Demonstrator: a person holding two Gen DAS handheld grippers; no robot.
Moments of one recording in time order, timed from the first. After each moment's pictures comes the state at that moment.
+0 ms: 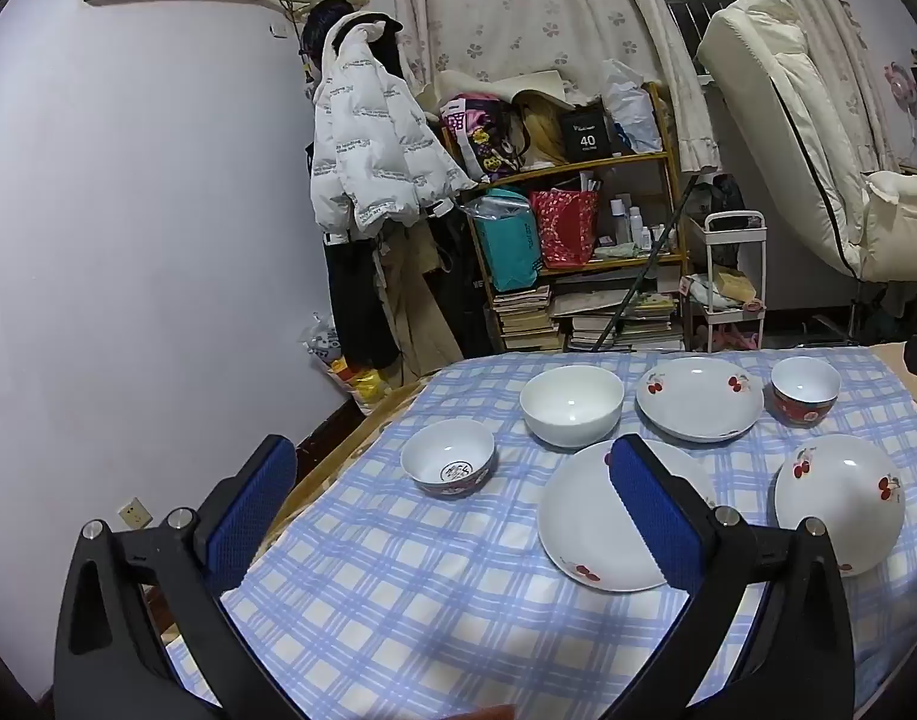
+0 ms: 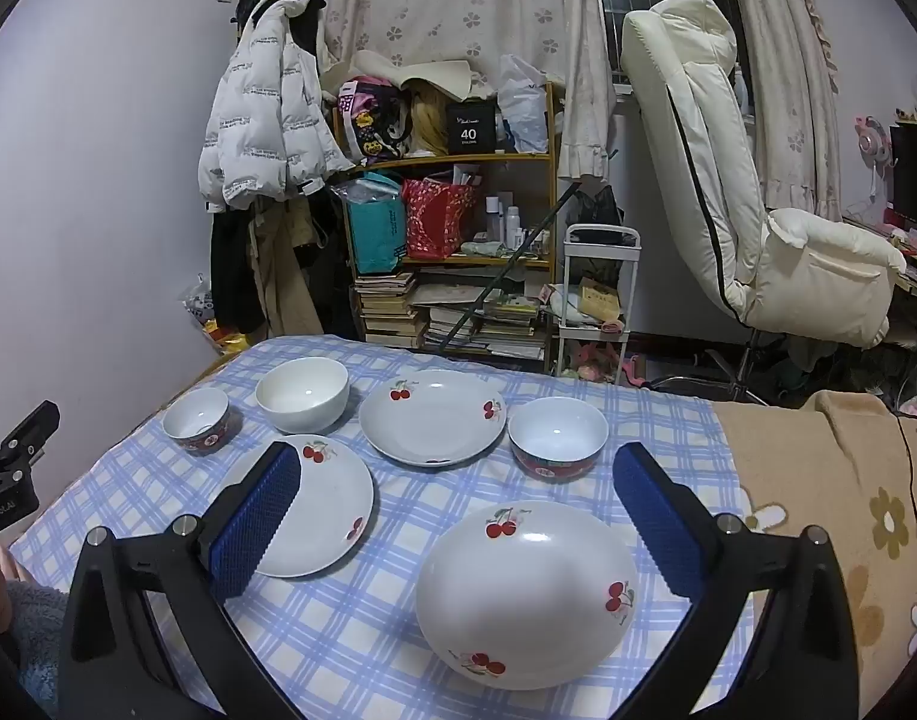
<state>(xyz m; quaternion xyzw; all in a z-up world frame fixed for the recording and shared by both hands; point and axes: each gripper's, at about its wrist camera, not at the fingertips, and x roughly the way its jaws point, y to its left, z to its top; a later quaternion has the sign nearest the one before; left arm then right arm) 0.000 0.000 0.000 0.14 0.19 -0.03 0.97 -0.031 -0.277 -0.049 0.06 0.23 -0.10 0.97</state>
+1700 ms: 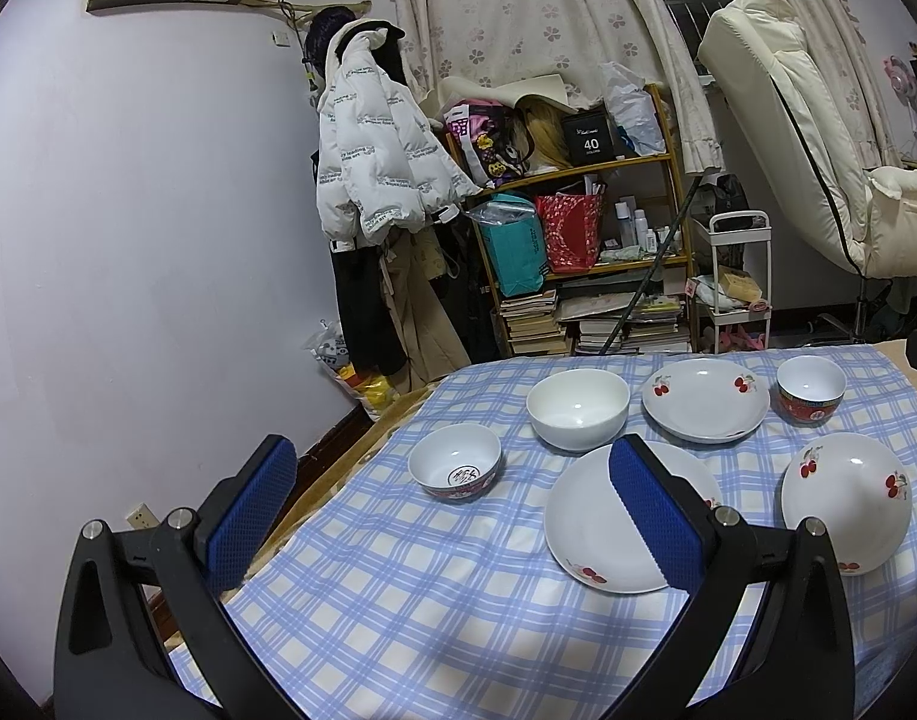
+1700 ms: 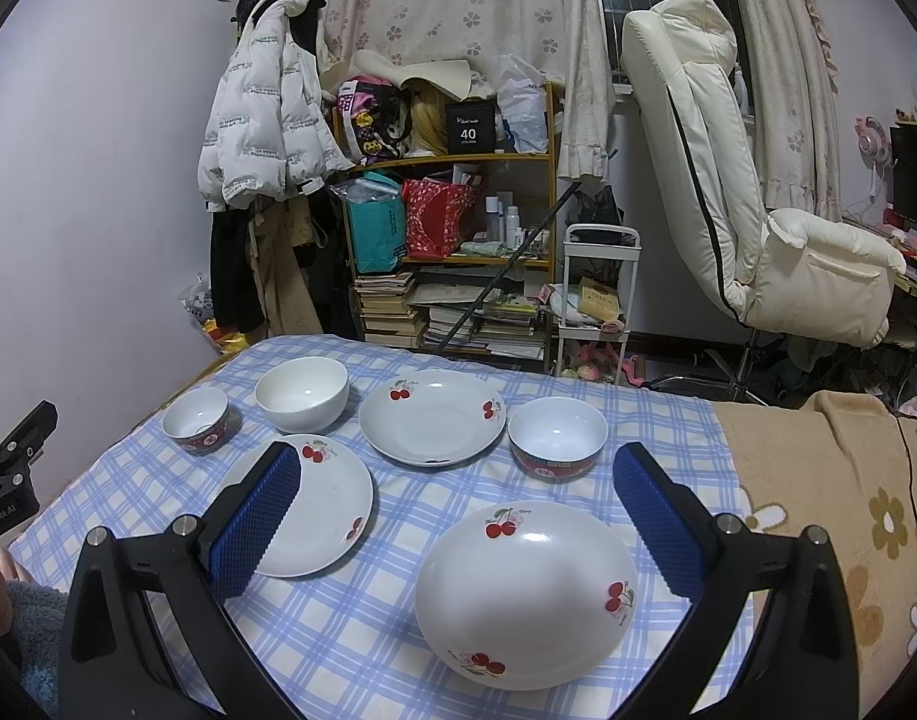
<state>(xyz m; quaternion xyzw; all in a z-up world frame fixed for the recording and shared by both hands) -0.001 0.000 0.000 0.15 0.18 -0.02 0.97 -0.030 -0.277 -0.049 0.06 0.23 -0.10 0.97</state>
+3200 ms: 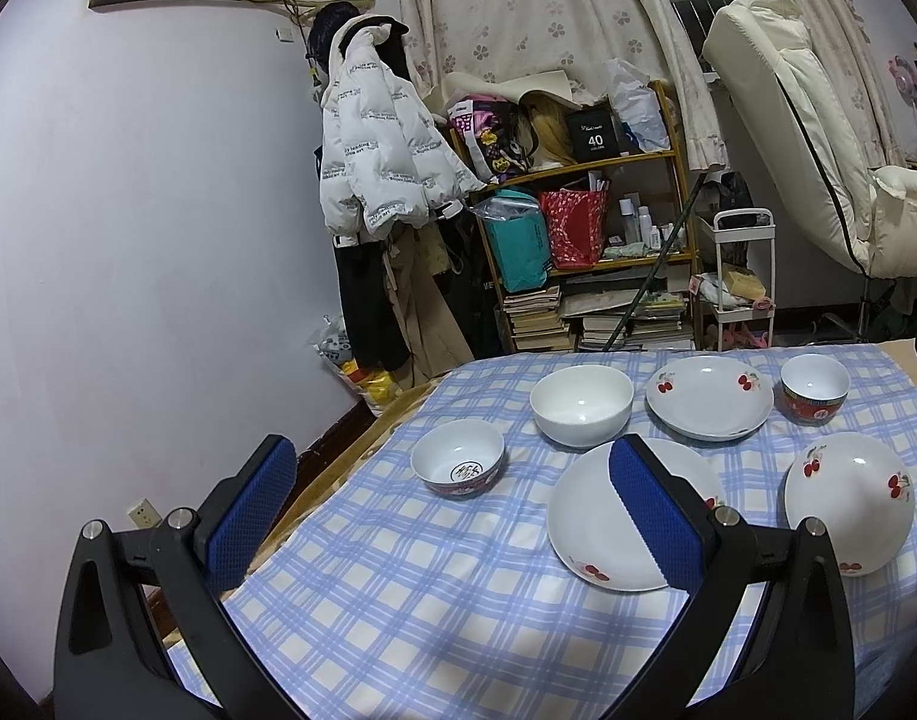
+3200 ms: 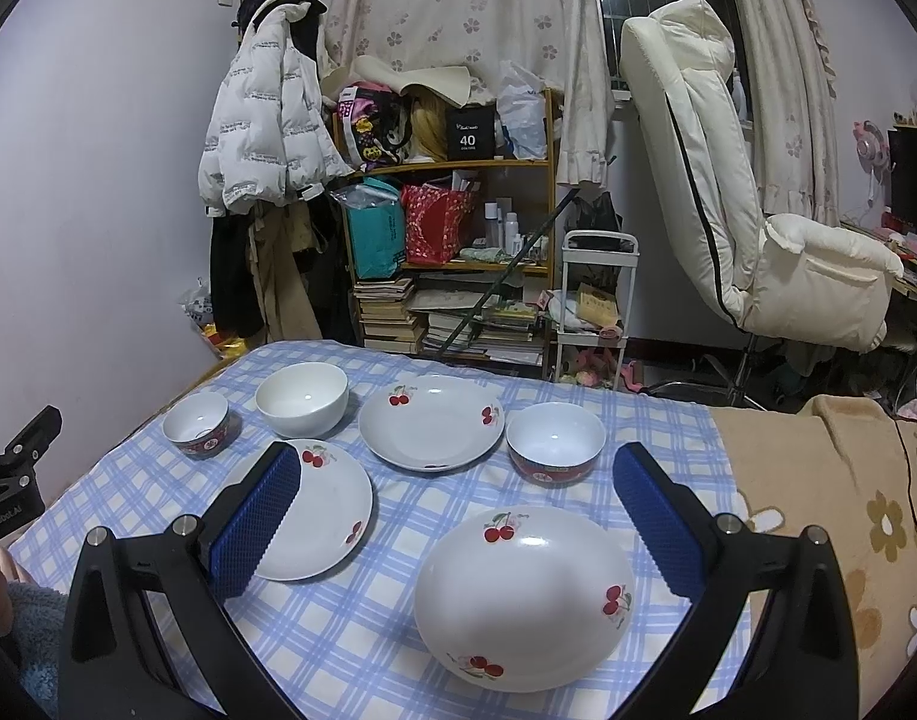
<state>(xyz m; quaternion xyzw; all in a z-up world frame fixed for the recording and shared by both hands) 0.002 0.002 0.001 0.15 0.18 -0.02 0.97 -0.035 -0.275 -0.046 0.06 0.23 -0.10 0.97</state>
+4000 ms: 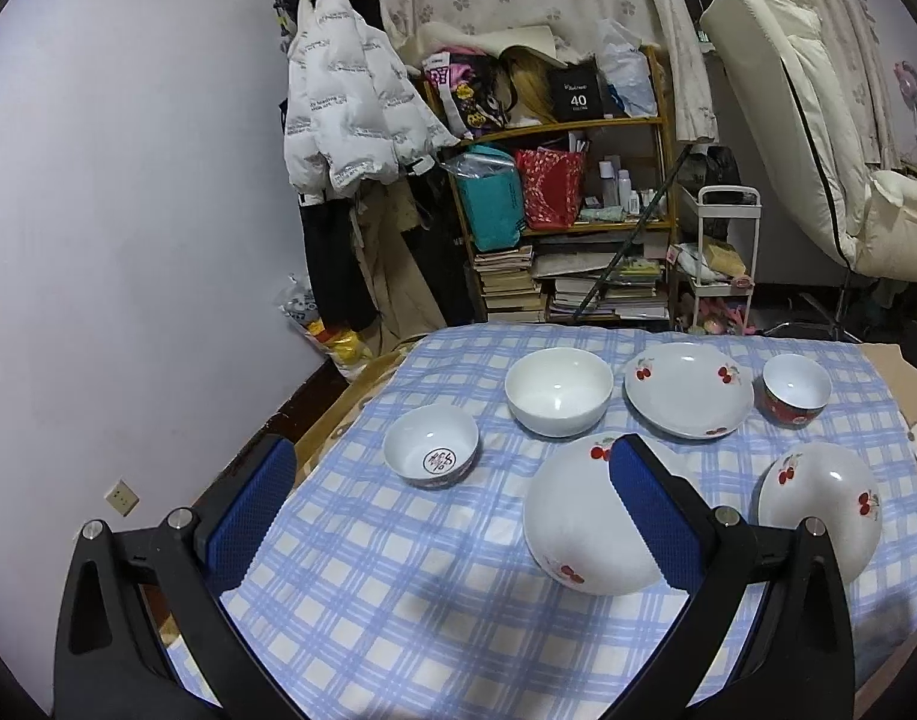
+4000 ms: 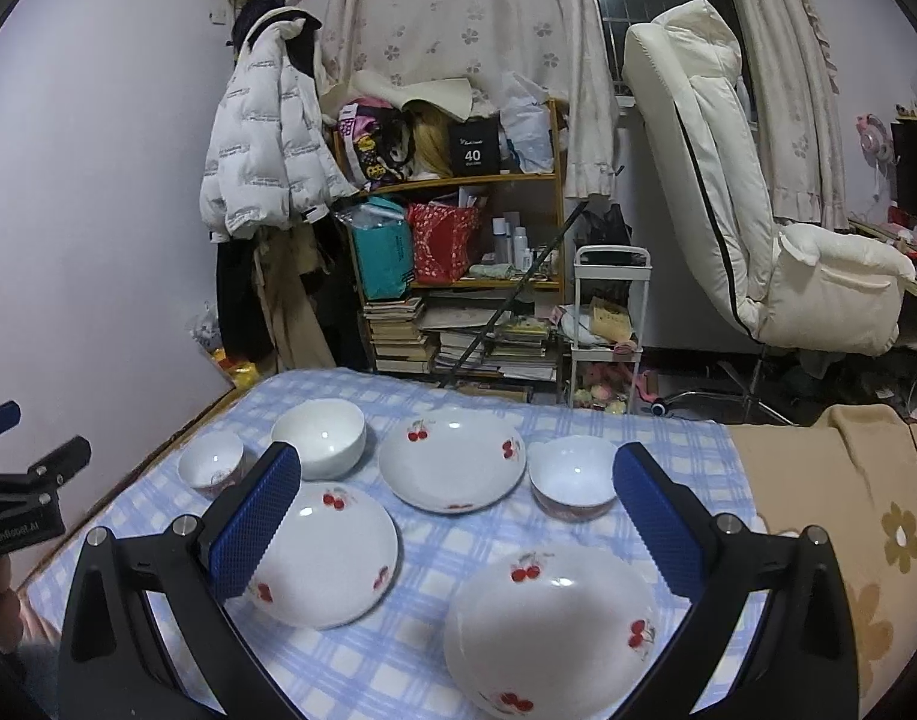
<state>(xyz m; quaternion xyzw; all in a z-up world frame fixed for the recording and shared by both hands) 0.054 0.001 0.029 0.14 0.26 -0.05 0.95 0.004 -0.273 -0.021 0.08 0.21 -0.10 0.97</state>
